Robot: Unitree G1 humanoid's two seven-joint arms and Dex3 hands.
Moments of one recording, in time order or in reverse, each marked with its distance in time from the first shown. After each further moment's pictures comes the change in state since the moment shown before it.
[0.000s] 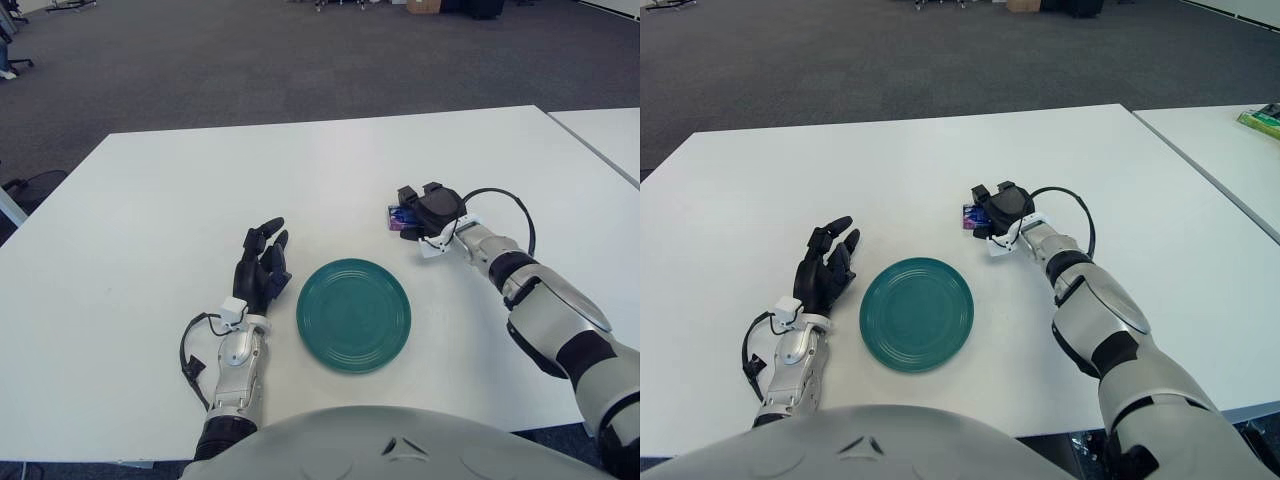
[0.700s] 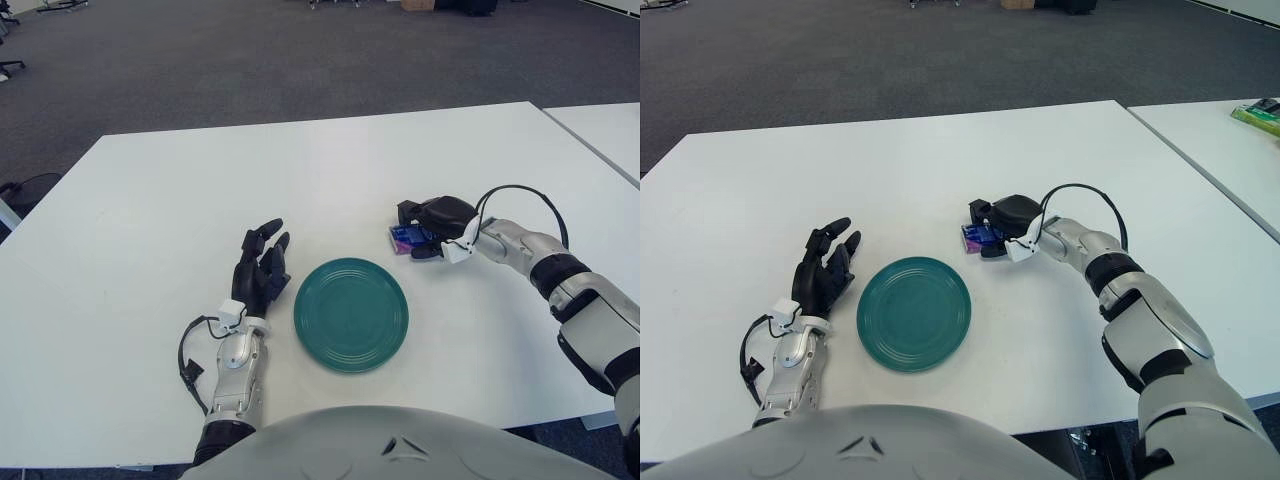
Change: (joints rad) left arm 0.012 0.000 -0.002 -0.024 -0.002 0.024 0.004; right arm 0.018 -0.155 -0.115 -0.258 0.231 -0.214 0.492
